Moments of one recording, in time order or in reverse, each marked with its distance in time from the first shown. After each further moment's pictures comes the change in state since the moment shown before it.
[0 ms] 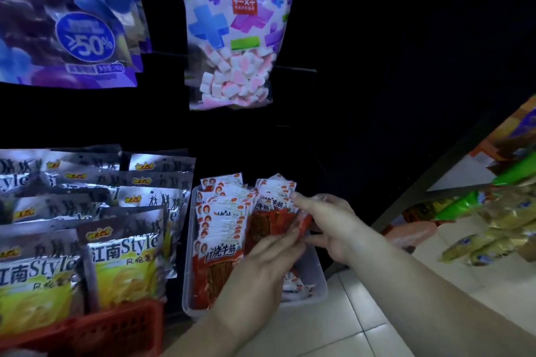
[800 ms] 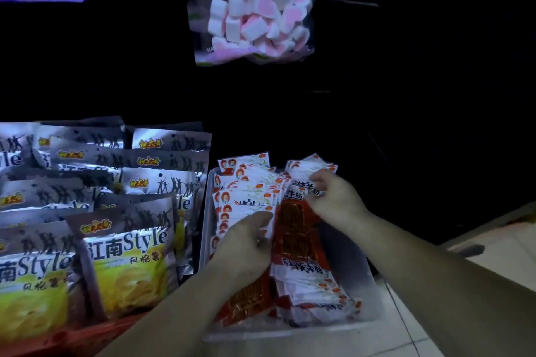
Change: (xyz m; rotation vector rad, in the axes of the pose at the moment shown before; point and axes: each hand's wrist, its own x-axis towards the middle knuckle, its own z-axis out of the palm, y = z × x) left_hand 0.017 -0.119 0.006 -0.245 -0.171 -0.757; right_hand 0.156 0.070 0.036 -0.913 -0.031 -0.395
